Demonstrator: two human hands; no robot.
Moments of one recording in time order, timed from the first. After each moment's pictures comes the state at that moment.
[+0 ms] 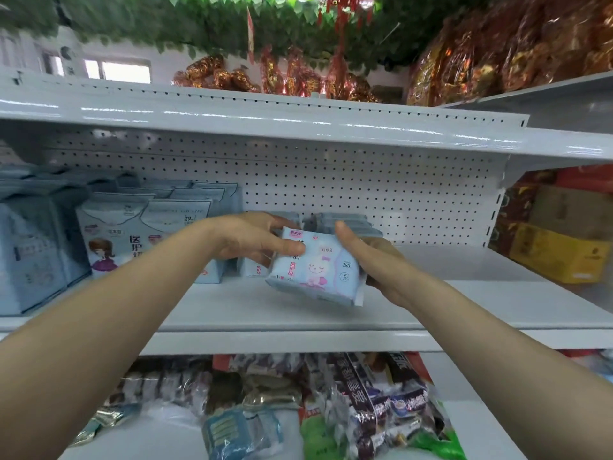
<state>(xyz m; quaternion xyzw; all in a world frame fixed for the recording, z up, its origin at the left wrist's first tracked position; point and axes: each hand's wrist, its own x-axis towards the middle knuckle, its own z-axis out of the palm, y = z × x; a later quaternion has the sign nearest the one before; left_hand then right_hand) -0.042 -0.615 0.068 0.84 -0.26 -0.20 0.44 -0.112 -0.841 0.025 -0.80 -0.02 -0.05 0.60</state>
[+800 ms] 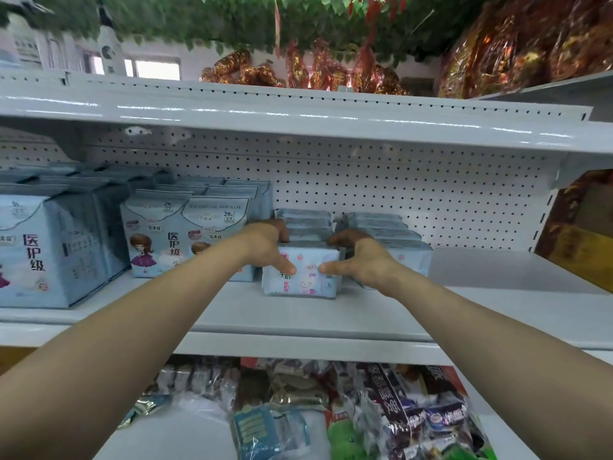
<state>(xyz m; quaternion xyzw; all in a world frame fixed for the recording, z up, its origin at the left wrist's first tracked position) -0.020 -0.588 0.053 0.98 -0.16 -0.01 0.12 -0.035 -0.804 0.006 -0.89 -0.07 -0.08 0.44</state>
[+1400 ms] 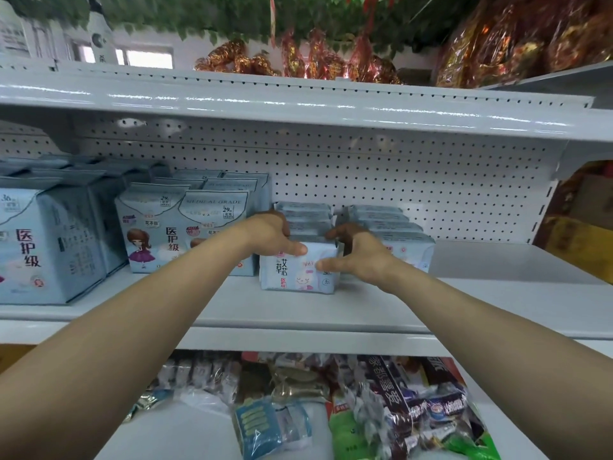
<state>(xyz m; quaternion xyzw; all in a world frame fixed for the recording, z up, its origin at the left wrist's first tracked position) -0.027 -0.593 0.059 0.97 -0.15 -0.01 0.18 -0.030 -0.796 -0.002 -0.89 -0.07 -0.10 0.43</state>
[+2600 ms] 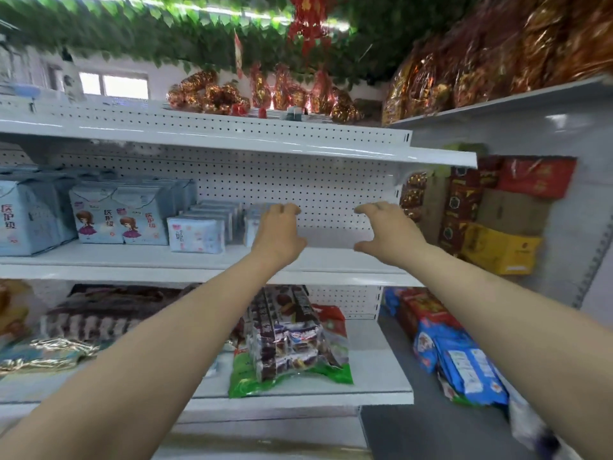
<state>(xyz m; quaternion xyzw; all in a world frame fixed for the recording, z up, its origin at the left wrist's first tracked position) -0.275 -0.833 0.049 0.91 -0.19 0.21 0.30 -0.334 -1.041 0.076 -0.97 -0.01 -0.23 0.04</state>
